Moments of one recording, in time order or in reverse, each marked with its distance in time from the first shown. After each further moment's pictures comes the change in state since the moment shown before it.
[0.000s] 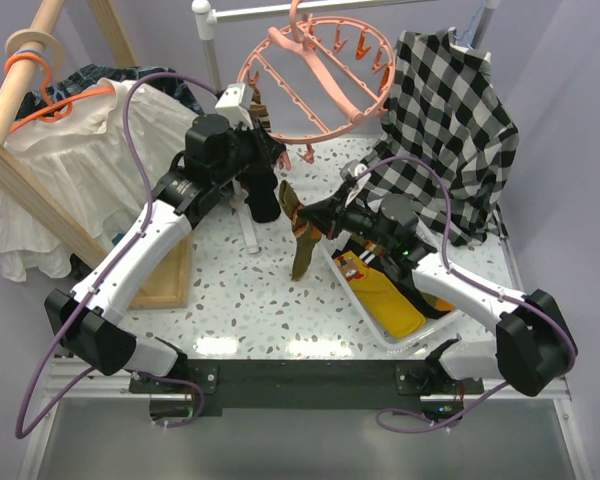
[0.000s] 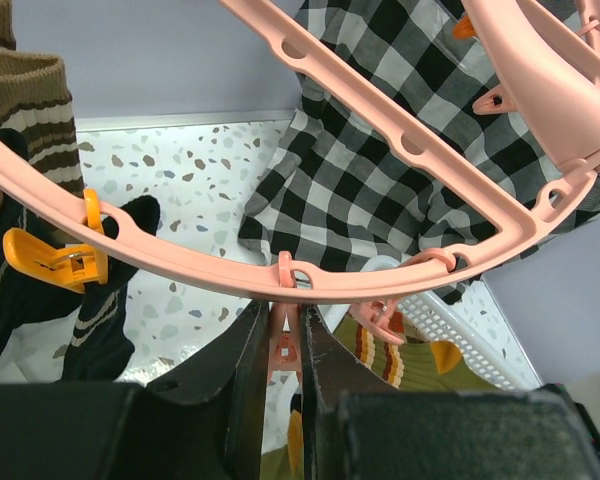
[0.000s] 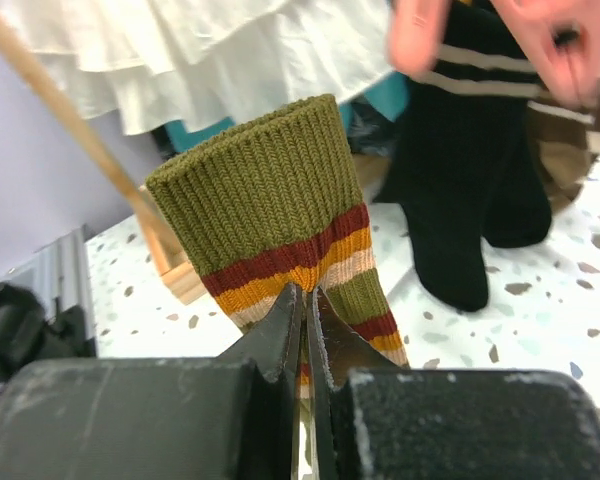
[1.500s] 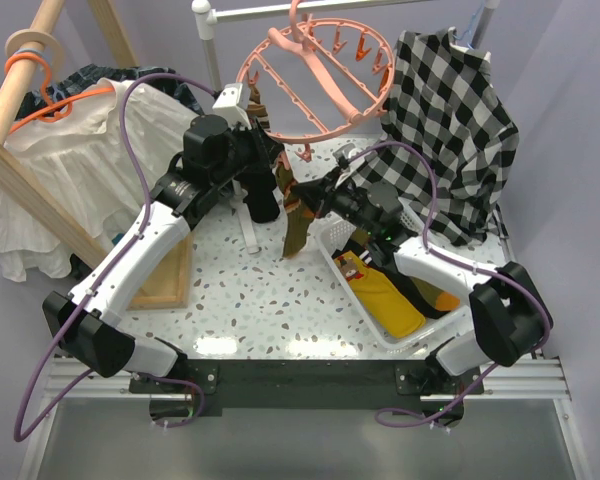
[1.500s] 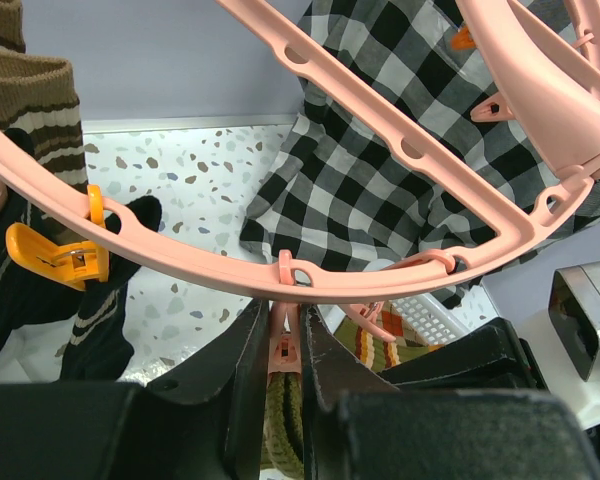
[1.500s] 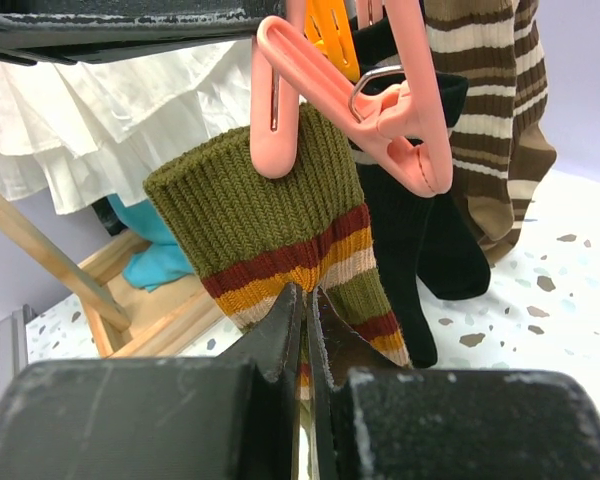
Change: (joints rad) left arm 0.000 -0.014 -0.006 0.000 -0.013 -0.008; right arm 0.000 0.194 0.101 0.149 0.157 0.031
